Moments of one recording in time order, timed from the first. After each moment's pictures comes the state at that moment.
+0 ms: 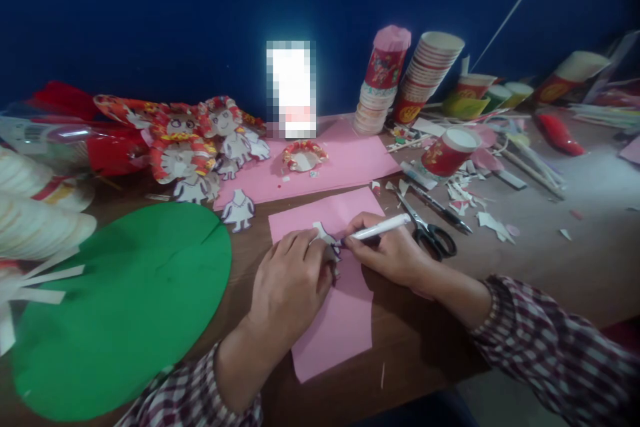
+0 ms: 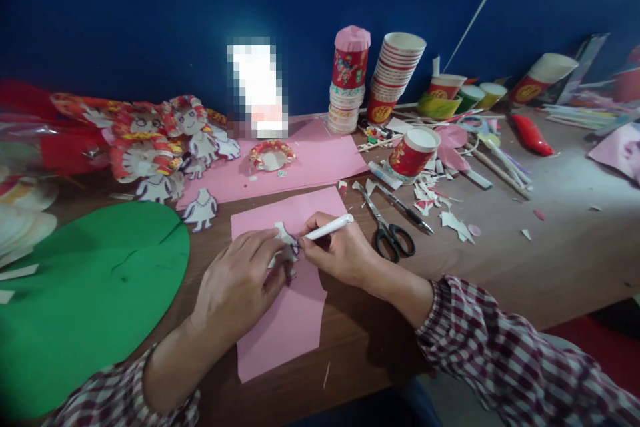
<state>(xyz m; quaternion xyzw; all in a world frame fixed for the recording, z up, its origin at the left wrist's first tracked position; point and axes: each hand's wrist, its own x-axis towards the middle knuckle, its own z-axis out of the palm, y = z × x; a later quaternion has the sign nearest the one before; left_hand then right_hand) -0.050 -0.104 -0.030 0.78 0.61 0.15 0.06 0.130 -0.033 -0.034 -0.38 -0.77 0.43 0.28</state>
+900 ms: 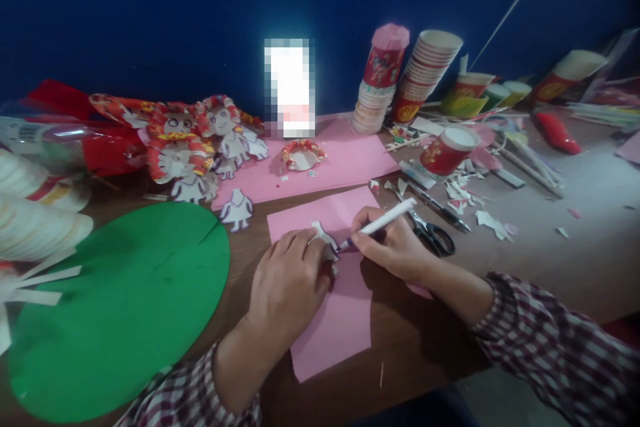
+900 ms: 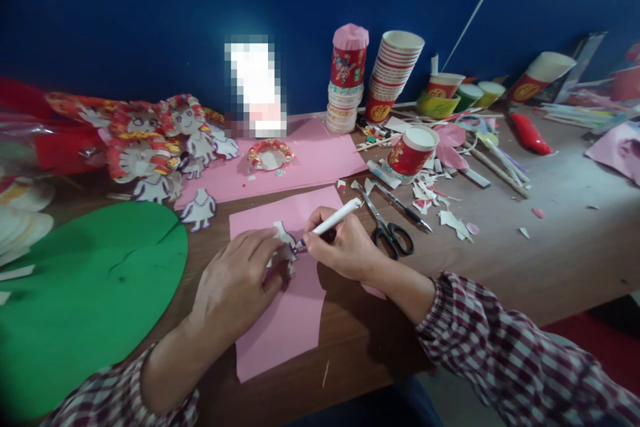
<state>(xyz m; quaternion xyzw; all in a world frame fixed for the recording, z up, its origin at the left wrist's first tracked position) -0.051 -0.104 -0.031 0.78 0.61 0.15 0.05 0.132 -0.031 -0.031 -0.40 -0.72 0.48 0.30</state>
